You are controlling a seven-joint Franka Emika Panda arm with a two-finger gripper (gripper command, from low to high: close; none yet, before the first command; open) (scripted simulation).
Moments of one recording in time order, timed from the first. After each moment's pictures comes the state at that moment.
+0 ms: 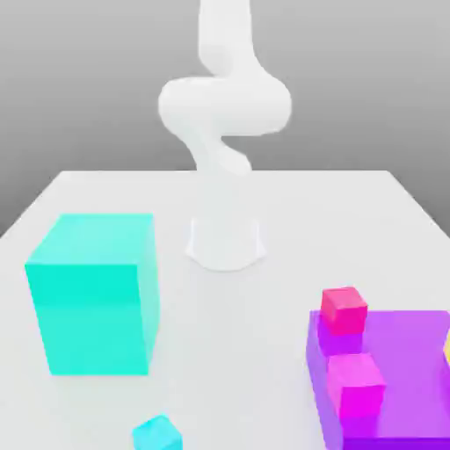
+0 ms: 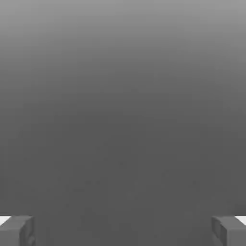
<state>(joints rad) 0.05 -0.71 -0.06 -2.30 0.03 2.32 0.72</state>
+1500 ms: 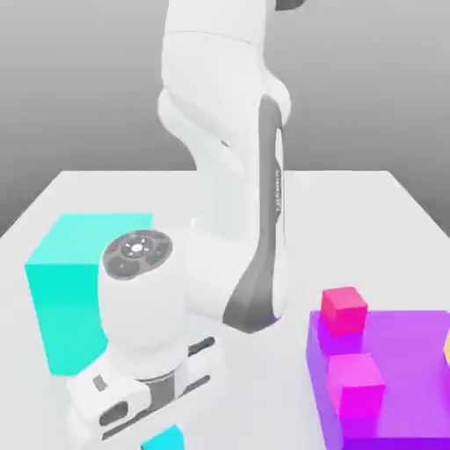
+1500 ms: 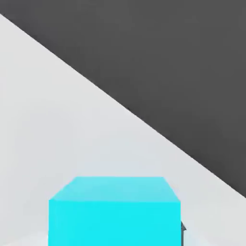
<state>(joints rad) 0.15 0.45 -0.28 -2.33 0.31 2.75 -0.25</state>
